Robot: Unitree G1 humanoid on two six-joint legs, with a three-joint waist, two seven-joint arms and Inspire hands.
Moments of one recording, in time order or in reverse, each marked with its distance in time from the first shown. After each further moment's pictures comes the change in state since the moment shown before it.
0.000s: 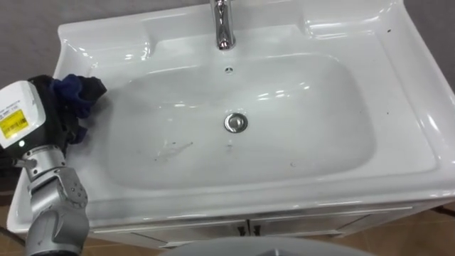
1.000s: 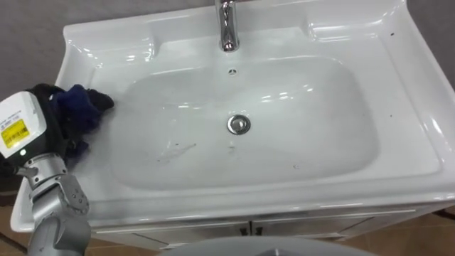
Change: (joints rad) left arm 0.027 -0.018 0.003 -0.006 -0.011 0.011 0.001; right arm 0.001 0.000 -0.008 -0.004 0.006 0.016 0.013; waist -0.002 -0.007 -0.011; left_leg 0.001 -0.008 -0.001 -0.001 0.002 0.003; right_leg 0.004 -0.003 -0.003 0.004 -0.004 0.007
